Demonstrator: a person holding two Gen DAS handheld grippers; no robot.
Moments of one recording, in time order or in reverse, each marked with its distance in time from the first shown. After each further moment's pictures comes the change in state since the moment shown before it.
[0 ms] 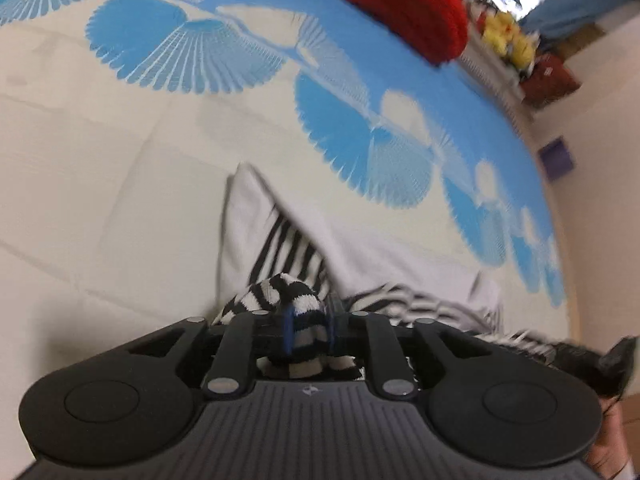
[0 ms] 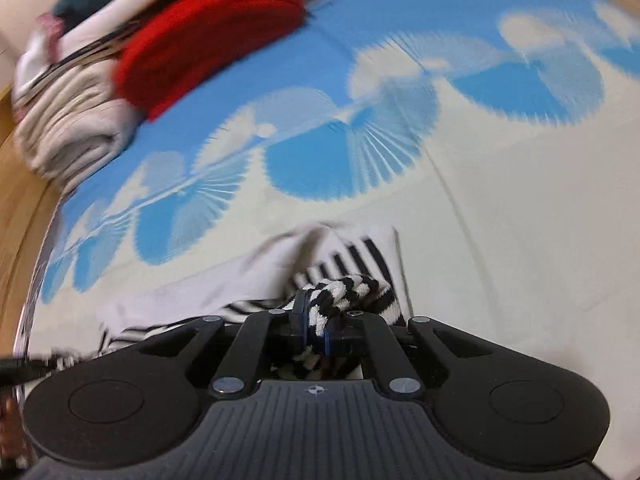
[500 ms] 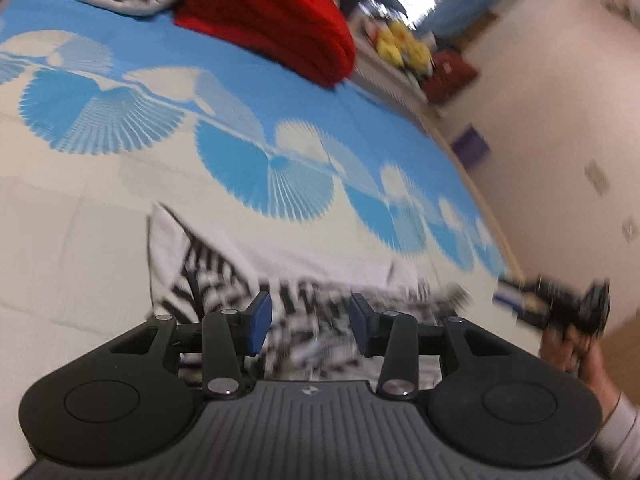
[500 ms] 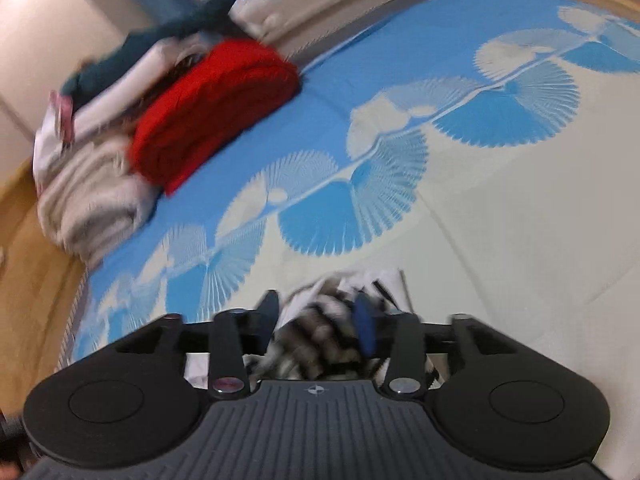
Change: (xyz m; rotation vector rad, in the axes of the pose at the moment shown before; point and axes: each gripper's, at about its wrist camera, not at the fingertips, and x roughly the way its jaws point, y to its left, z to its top) left arm -0.047 -0.038 -0.041 0.243 -0.095 -0.180; right arm -0.054 -0.009 -0.008 0.117 -0.219 0.101
